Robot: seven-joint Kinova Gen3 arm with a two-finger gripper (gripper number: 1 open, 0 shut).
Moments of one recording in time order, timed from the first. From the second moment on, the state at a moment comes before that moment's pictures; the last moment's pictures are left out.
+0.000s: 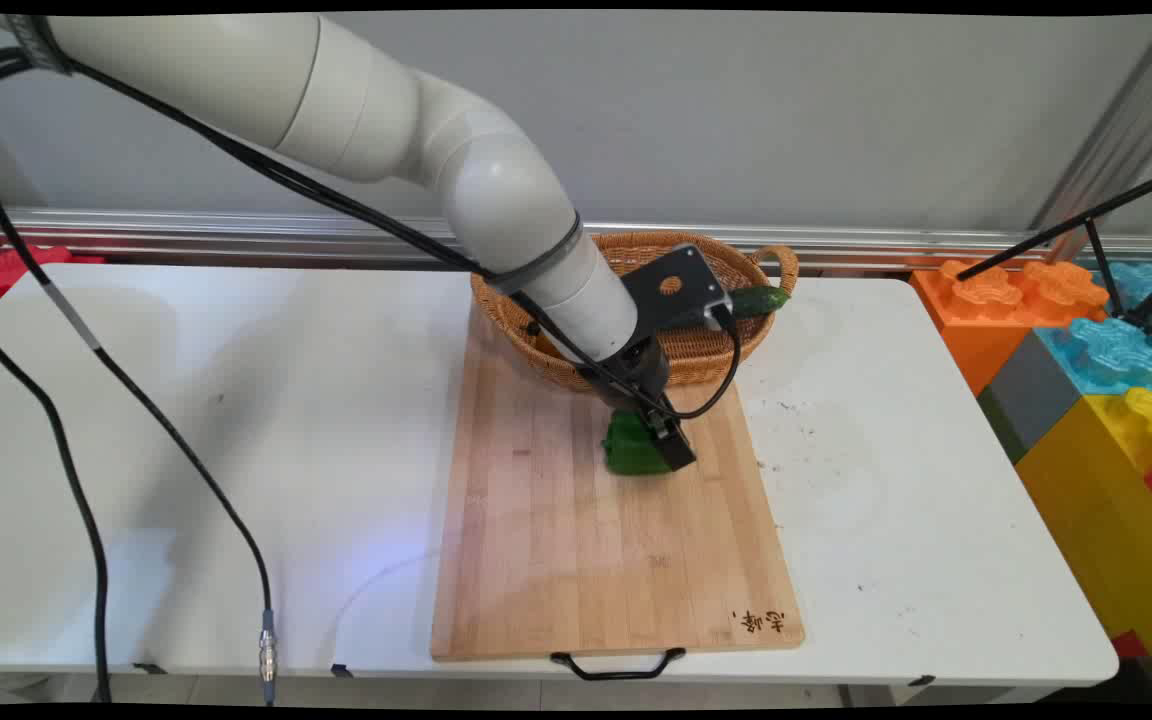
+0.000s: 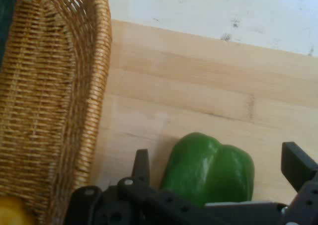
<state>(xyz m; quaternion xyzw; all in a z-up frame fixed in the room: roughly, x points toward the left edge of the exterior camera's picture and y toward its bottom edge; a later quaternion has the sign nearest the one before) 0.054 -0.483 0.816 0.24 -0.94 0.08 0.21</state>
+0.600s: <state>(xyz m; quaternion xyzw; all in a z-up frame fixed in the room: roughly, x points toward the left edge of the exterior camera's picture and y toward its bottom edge) 0.064 -0.484 0.890 0.17 -0.96 0.12 0.17</state>
